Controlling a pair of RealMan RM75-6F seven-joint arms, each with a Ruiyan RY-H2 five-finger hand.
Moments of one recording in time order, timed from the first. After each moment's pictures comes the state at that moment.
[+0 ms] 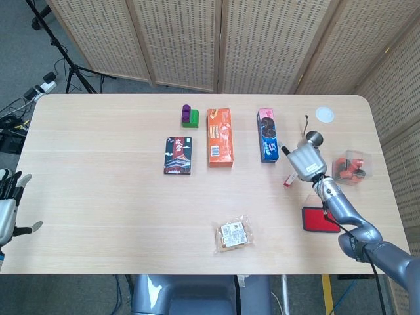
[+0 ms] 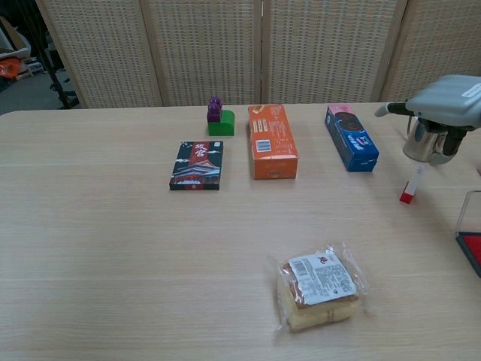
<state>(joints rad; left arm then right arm) -0.15 -1.08 -0.09 -1.66 1.28 1.32 0.11 0.76 -1.49 0.12 -0.93 -1.43 0.79 -0.24</state>
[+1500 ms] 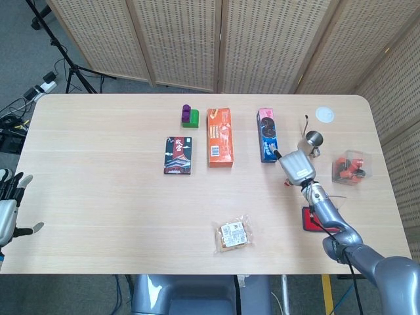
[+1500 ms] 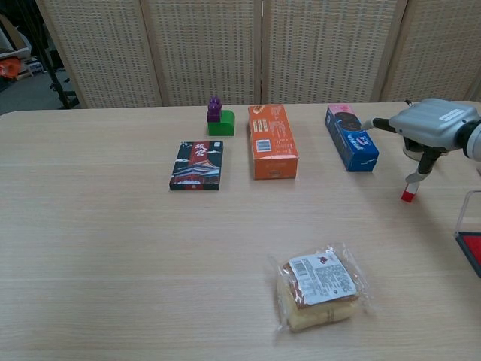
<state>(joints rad) -0.15 -1.07 -0.08 -1.66 1.28 1.31 0.08 0.76 -1.68 0.11 -0.74 -1.40 0.84 -0.15</state>
